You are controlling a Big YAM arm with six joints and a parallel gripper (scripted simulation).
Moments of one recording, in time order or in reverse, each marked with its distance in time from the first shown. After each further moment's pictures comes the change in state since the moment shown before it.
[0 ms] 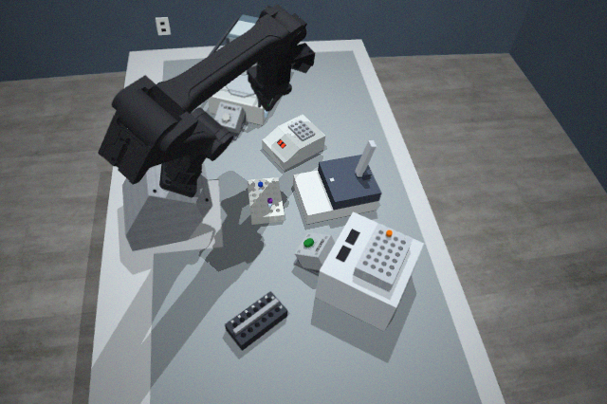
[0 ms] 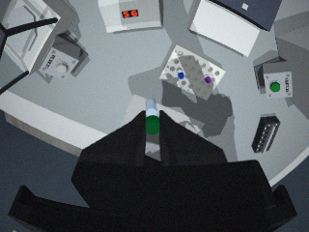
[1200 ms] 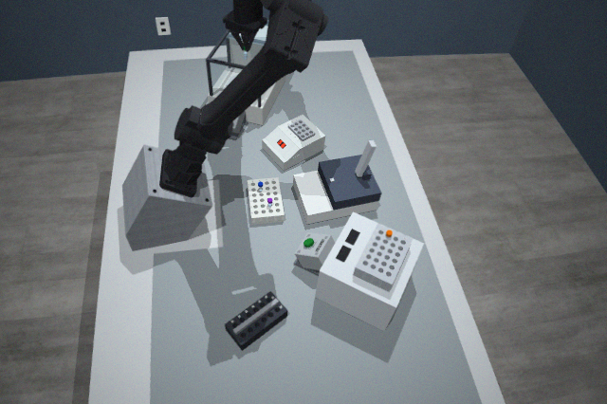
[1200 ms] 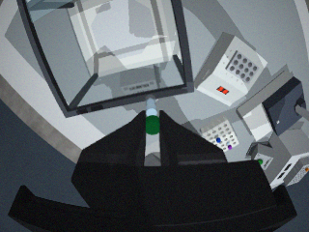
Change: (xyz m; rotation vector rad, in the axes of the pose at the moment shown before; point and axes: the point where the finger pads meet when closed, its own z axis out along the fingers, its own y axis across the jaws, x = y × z) arm -0.069 0.239 0.013 0.069 0.010 -0.503
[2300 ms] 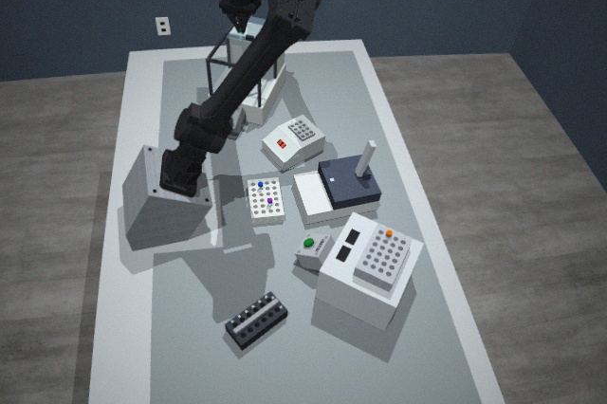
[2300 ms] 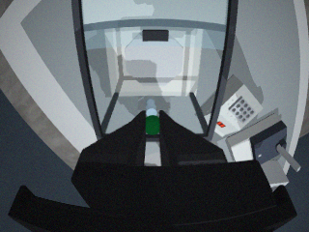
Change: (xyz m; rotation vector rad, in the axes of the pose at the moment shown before) arm -0.060 0.055 -0.005 -0.003 -0.004 -0.214
